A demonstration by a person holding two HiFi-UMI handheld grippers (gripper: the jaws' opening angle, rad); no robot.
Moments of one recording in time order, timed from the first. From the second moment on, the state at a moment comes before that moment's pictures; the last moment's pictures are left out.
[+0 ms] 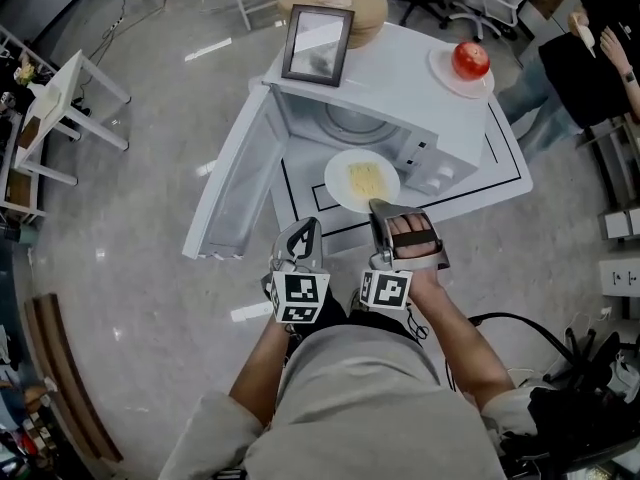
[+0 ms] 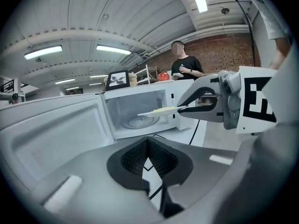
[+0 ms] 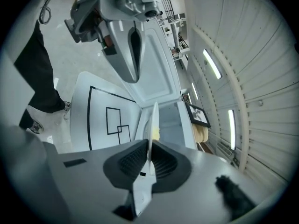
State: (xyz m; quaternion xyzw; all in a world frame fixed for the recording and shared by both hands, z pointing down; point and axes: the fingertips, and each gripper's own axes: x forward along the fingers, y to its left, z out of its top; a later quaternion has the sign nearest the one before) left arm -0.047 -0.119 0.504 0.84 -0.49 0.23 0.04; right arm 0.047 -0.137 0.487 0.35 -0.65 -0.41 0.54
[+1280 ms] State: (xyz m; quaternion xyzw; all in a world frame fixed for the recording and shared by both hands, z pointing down) left arm -0.078 -0.179 0.544 0.86 -0.46 0.20 0.08; right arm 0.040 -0.329 0.567 0.37 -0.58 -0.33 0.64
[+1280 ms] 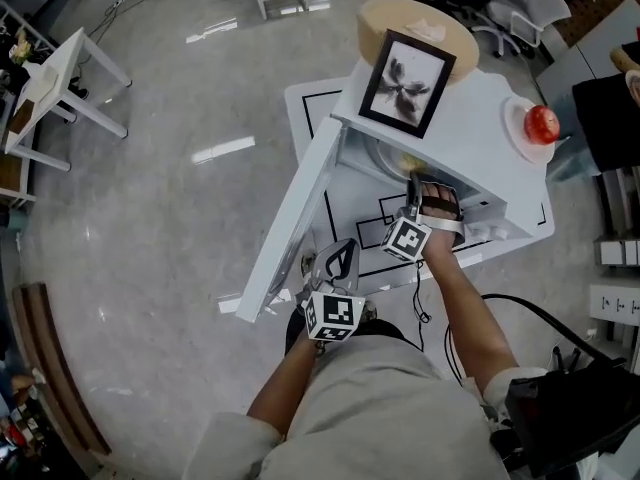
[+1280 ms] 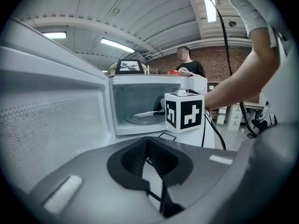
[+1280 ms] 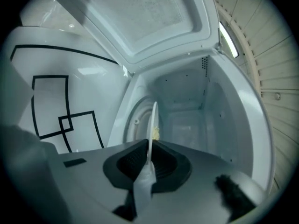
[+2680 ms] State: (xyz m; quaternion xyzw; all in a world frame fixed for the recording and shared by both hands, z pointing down) left arm -0.076 -0.171 0.572 0.85 -0.45 0.24 0.11; right arm 0.026 -0.381 0.570 0.50 -0.75 0.02 0.42
